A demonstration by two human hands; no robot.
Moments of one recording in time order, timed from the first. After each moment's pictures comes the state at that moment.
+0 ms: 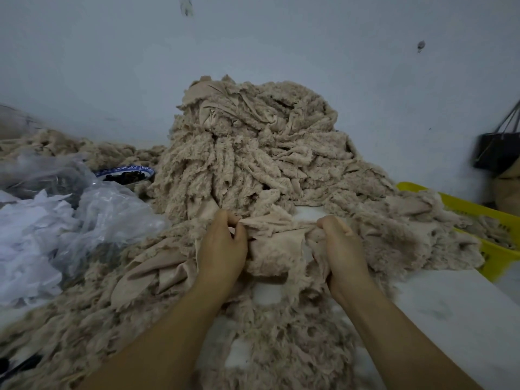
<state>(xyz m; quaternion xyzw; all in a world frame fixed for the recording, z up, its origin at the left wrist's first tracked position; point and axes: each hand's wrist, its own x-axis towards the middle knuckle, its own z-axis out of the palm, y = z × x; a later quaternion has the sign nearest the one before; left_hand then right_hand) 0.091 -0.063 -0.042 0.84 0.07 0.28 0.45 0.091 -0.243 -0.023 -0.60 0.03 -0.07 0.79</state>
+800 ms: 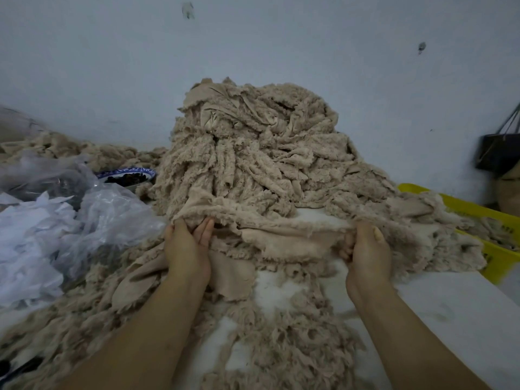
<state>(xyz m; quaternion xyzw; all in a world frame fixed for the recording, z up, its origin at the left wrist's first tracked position) 0.104 -0.028 -0.031 0.29 0.17 0.27 0.90 0.099 -0.269 -0.023 -0.54 0.12 -0.18 0.82</state>
